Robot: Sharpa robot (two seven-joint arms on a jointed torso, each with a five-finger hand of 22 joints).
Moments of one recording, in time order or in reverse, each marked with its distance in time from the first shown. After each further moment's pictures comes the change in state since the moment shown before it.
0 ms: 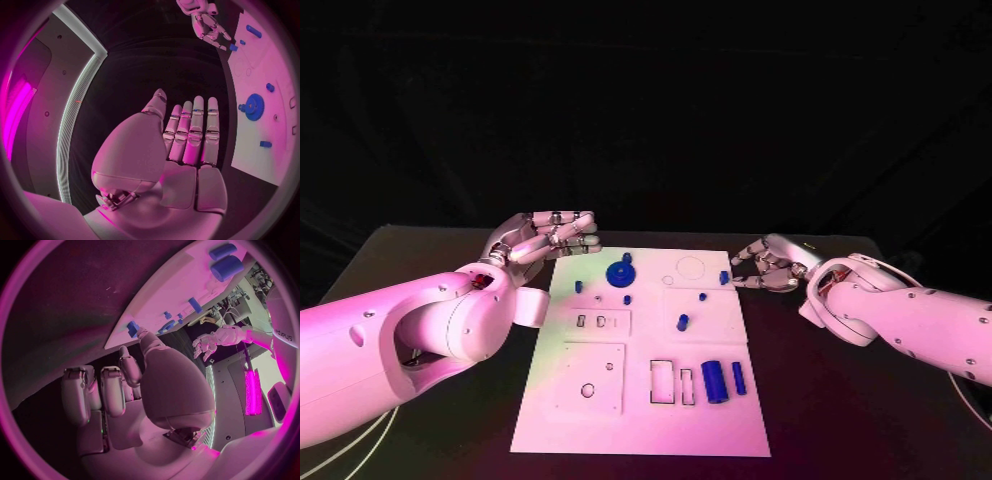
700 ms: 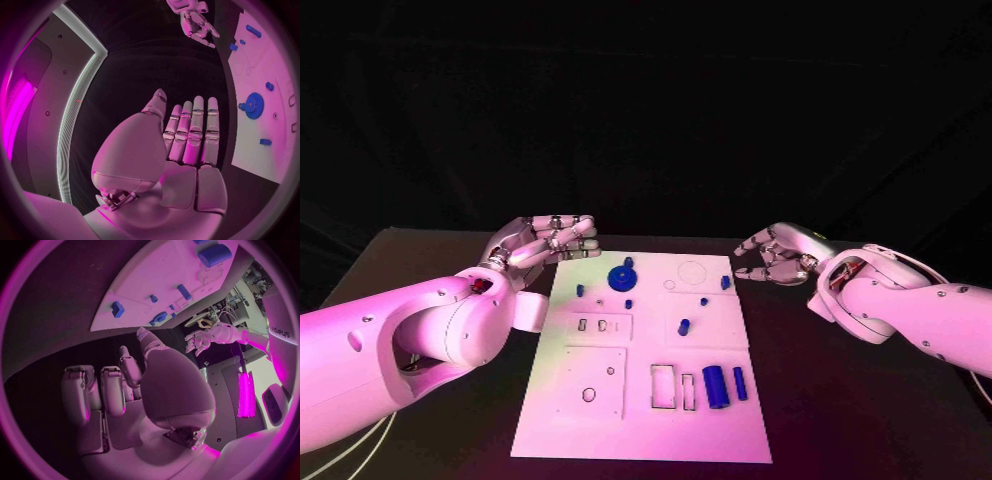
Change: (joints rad) left arm 0.000 -0.006 0.000 0.005 0.000 -0.001 0.000; left_hand 0.000 0.000 0.000 0.000 0.000 0.000 0.000 0.000 0.000 0.000 0.000 0.000 0.000 0.000 0.000 0.000 -0.001 0.000 0.000 0.000 0.000 0.000; right arm 0.059 -0.087 0.002 0.144 -0.049 -0.018 -0.046; right_hand -0.004 0.004 0.001 0.004 0.004 0.000 0.000 0.000 0.000 0.007 0.000 0.004 0.001 0.000 0.000 0.000 0.000 0.000 0.000 0.000 0.000 0.000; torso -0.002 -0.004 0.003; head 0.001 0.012
